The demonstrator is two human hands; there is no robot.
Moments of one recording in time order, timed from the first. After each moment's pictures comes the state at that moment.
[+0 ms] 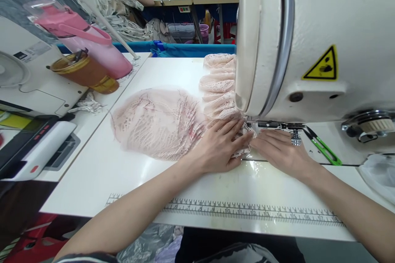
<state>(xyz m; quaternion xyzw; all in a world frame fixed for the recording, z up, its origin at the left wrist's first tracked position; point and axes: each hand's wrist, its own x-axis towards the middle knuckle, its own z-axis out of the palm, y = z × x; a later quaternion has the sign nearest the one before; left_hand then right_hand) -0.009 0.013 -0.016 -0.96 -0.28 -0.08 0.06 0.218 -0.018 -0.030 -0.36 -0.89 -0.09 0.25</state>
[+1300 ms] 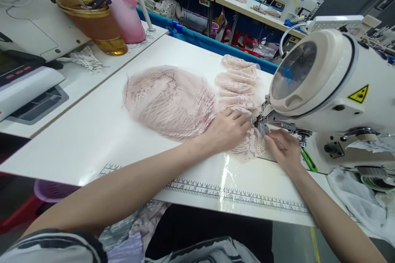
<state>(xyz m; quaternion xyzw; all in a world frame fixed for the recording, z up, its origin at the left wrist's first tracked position) -0.015 0.018 -0.020 -0.91 -0.34 -0.23 0.09 0.218 -0.009 -0.031 -0.41 -0.84 -0.03 0.36</state>
